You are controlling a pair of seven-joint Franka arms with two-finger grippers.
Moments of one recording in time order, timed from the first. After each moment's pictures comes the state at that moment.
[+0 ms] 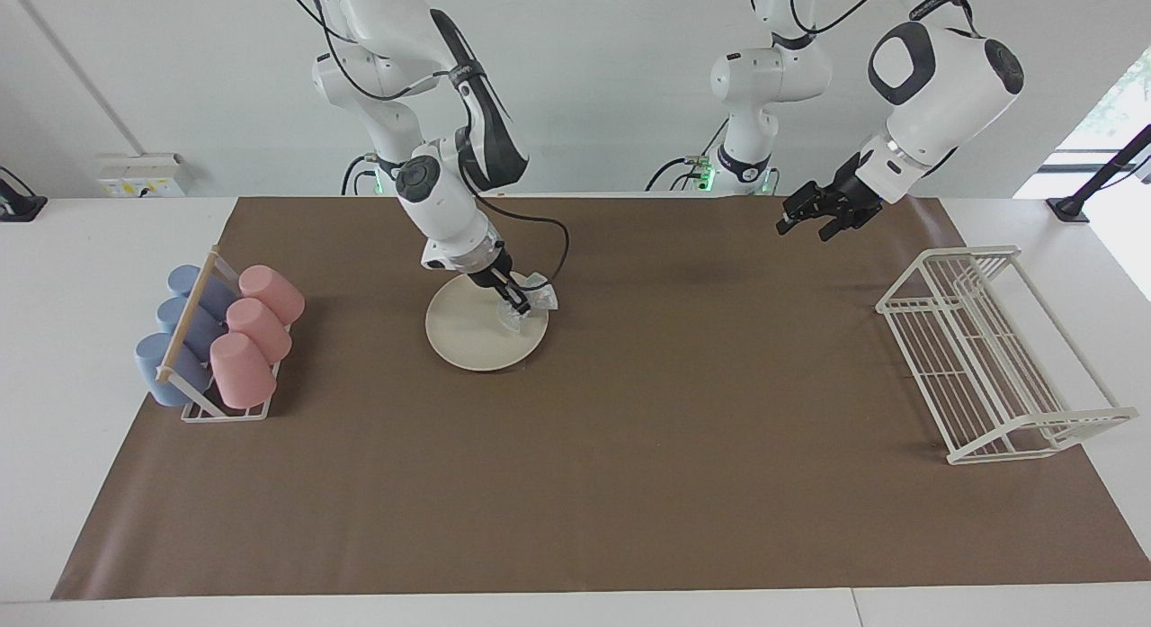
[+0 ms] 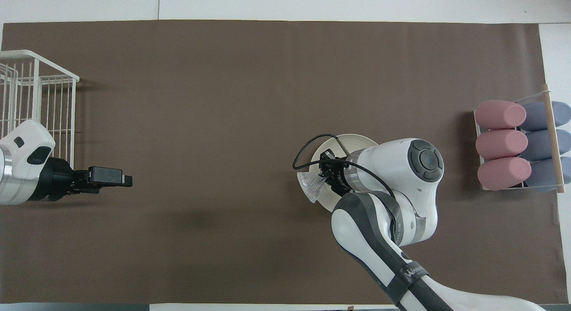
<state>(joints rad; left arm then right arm) 0.01 -0.28 -0.03 -2.20 -0.38 1.82 0.04 0.30 0.09 0.18 -2.21 0.49 2.38 1.18</state>
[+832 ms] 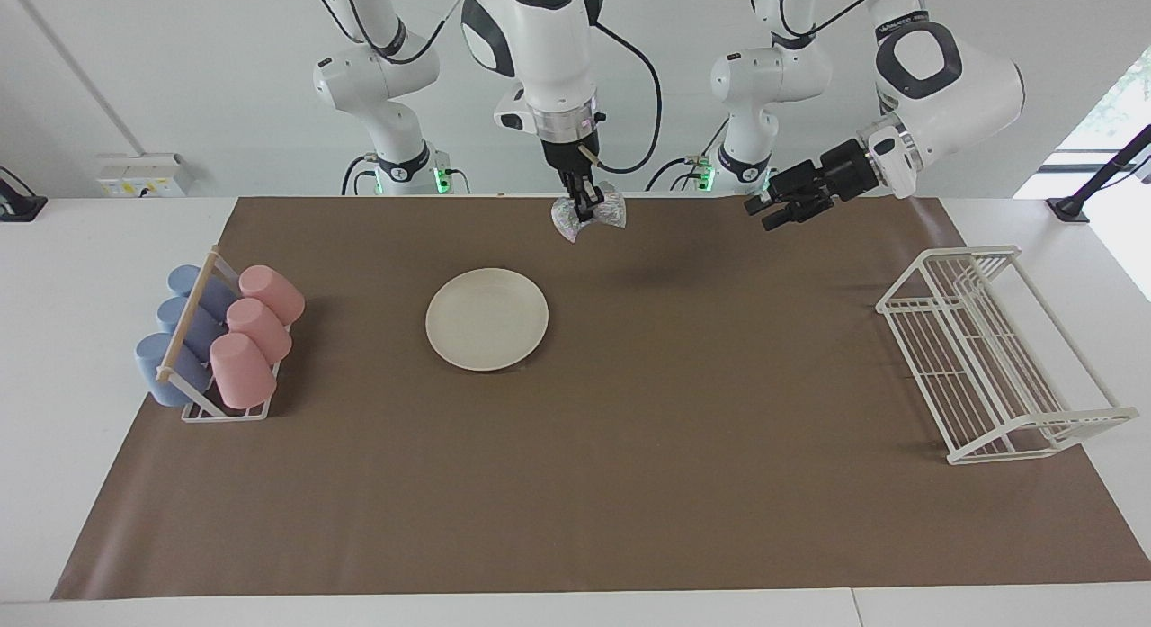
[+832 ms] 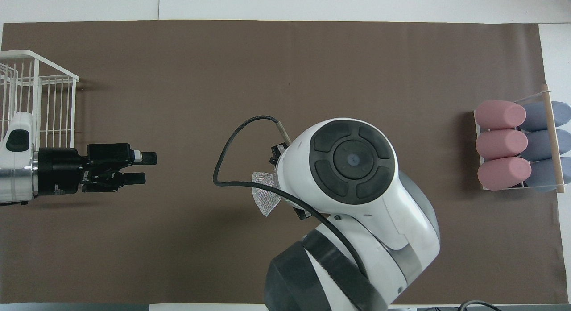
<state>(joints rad) 0.02 -0.28 -0.03 -2.24 -1.04 1.80 0.00 0.48 0.08 0.19 -1.66 0.13 1.82 1.87</state>
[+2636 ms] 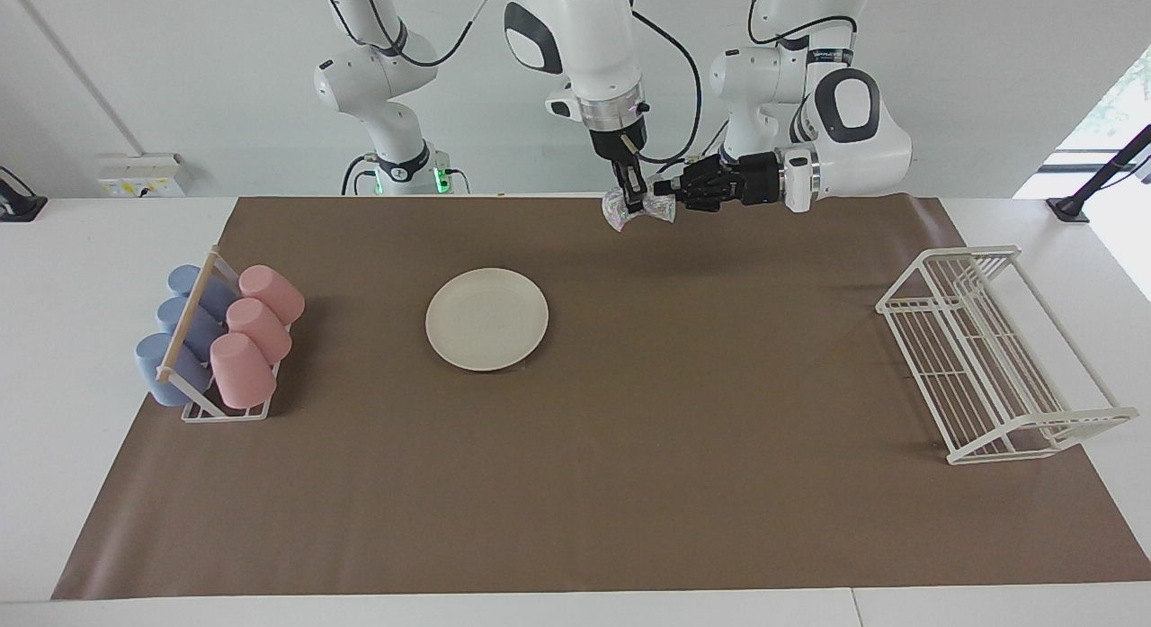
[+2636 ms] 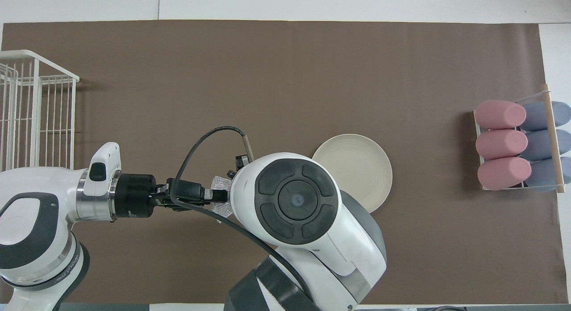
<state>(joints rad) -0.14 -0.27 -0.05 -2.42 -1.44 1.74 0.28 0.56 0.13 0.20 -1.65 0.16 1.96 2.10</state>
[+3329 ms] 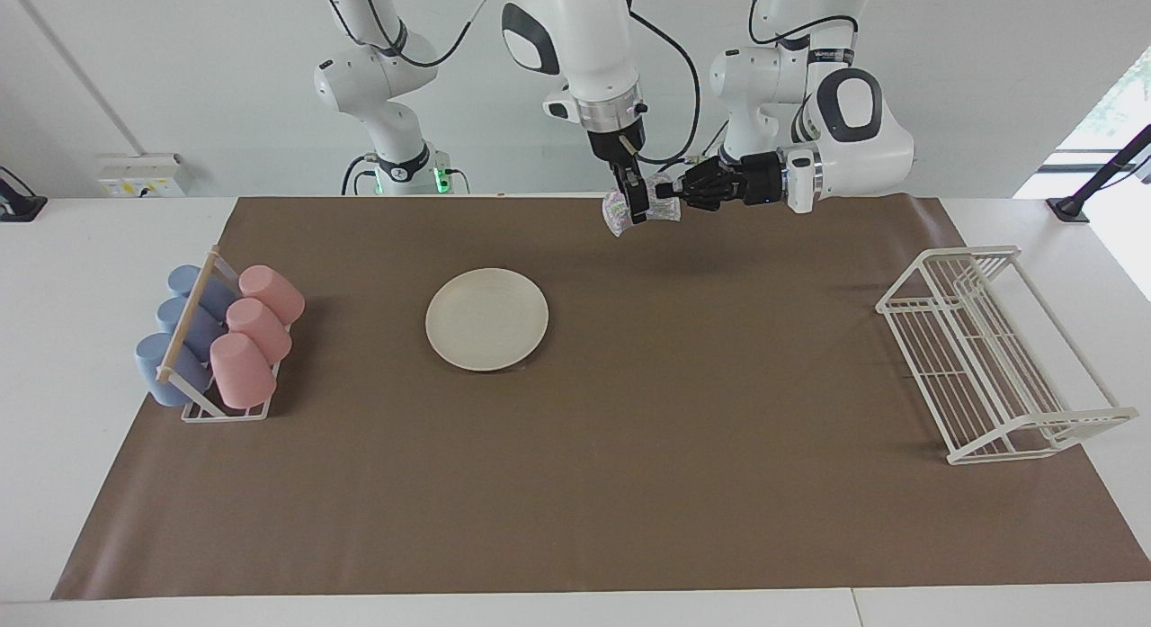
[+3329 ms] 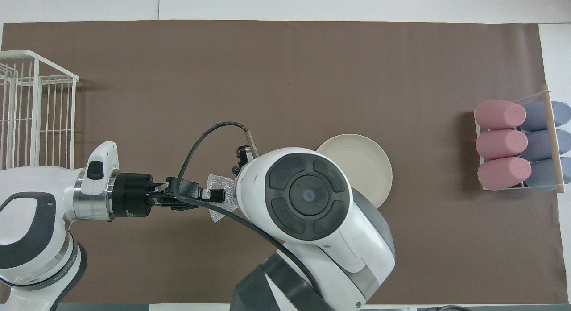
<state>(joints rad) -0.14 -0.27 -0.03 -2.42 -1.41 1.74 0.25 0.54 0.11 0.20 -1.65 0.16 1.96 2.03</state>
